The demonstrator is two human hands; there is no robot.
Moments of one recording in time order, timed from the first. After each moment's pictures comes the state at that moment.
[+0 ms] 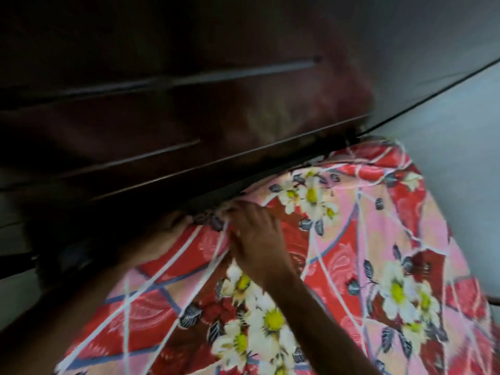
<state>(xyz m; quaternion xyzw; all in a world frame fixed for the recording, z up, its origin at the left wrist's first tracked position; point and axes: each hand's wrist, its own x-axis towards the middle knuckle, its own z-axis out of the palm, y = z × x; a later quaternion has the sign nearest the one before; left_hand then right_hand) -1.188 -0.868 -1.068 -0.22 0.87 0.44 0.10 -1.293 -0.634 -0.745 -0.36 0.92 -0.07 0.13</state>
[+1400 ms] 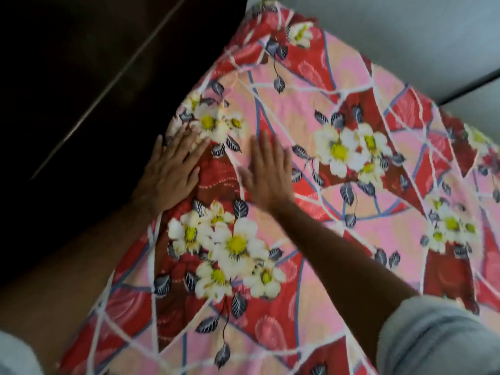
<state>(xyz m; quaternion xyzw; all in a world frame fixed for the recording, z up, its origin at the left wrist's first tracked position) -1.343 -0.707 -0.806 0.29 0.95 0.02 0.07 -1.289 -0.463 -0.795 0.02 1.00 -0.03 0.08</state>
